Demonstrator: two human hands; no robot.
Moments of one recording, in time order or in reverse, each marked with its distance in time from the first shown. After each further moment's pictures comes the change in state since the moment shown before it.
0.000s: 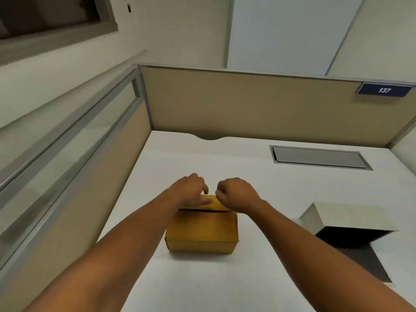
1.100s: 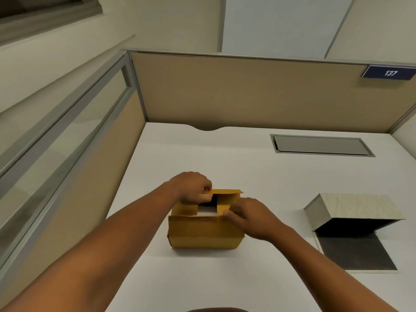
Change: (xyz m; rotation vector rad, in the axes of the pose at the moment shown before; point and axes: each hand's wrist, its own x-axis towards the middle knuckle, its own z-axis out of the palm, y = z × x) left_hand 0.019 -0.022 0.005 0.002 -0.168 0.186; right_hand -0.059 0.011 0.024 0.218 -0.096 0.016
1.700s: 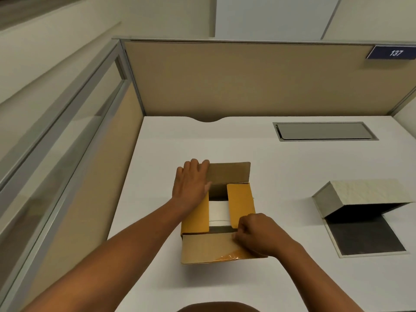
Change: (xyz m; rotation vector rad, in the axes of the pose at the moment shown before) left_hand -0.019 -0.003 0.037 0.102 0.548 -0.290; right_hand -0.020 -0.029 0.040 -0.028 -0.184 0.313
